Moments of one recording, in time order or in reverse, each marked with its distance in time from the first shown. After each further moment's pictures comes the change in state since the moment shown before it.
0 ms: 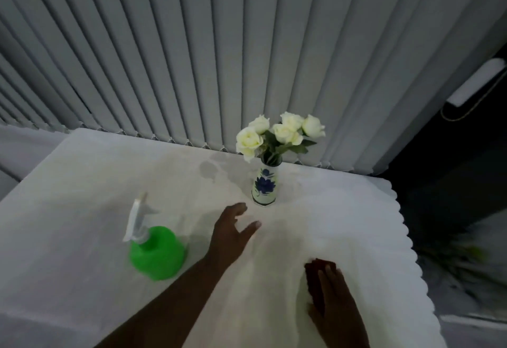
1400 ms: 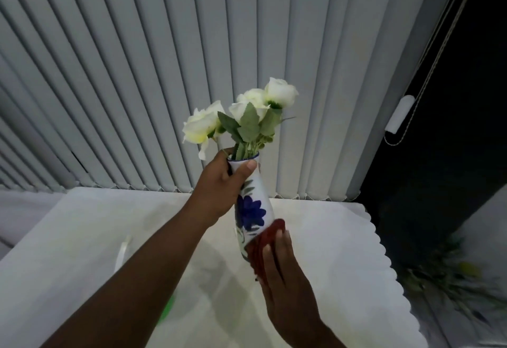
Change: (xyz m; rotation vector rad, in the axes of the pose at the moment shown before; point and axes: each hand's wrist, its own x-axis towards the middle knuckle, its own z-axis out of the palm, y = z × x) left_hand 0.039 0.246 -0.047 -0.276 -0.183 0.175; right_hand 0.069 -0.087 -0.082 0.023 0.418 -0.368
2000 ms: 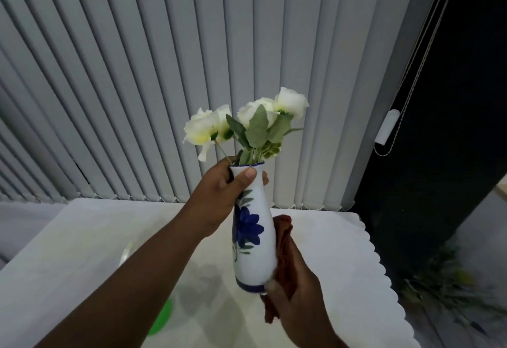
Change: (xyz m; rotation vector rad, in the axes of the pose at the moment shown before) left_hand -0.033 0.042 0.002 -0.172 -0.143 0.061; right_hand 0.022 -0.017 -0.066 1.088 -0.060 0.540
